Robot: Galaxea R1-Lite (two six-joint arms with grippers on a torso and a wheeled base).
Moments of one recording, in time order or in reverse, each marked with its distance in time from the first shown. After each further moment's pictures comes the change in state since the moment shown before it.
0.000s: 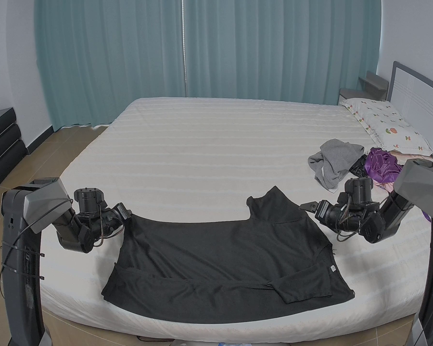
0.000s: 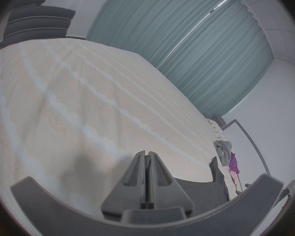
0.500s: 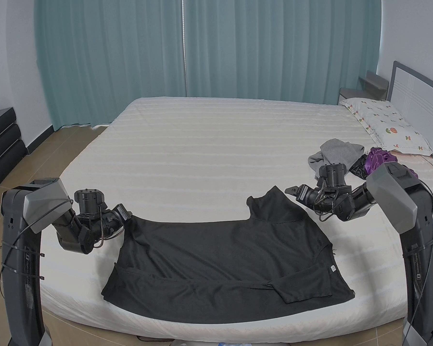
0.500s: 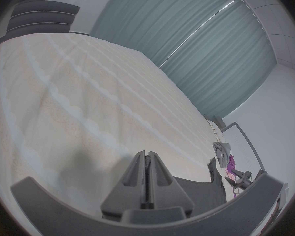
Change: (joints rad) left arm -0.003 -0.003 0.015 0.000 -0.003 -0.038; right arm 0.021 0.288 -0.615 0.304 -0.093 -0.063
